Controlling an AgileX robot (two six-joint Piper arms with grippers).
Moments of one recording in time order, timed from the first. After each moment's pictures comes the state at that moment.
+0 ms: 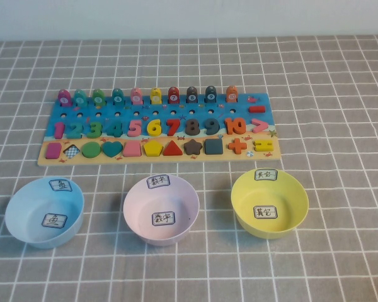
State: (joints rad) right arm -0.01 -0.01 0.03 0.07 0.37 -0.05; left arm -0.11 -0.01 0.02 -0.21 0.22 -0.15
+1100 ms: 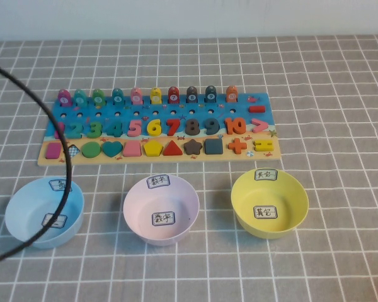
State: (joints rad) right arm -0.01 -0.01 0.03 0.07 0.37 -0.05; left arm -0.10 1.03 -1.16 -0.10 1.16 0.02
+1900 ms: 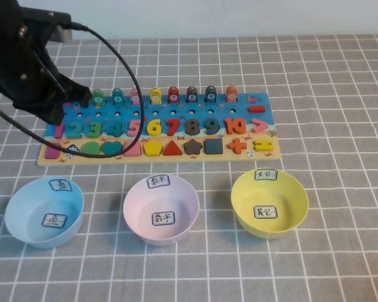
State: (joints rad) right arm -0.01 -0.01 0.03 0.07 0.37 -0.05; left arm -0.25 1.74 -1.65 0.06 1.24 0.01
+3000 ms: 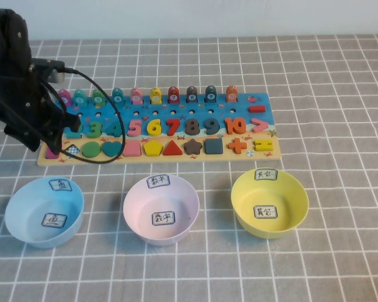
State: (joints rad) right arm -0.01 -0.01 0.03 0.07 0.37 -0.05; left arm -0.13 2.03 -1.74 0.08 1.22 0.04
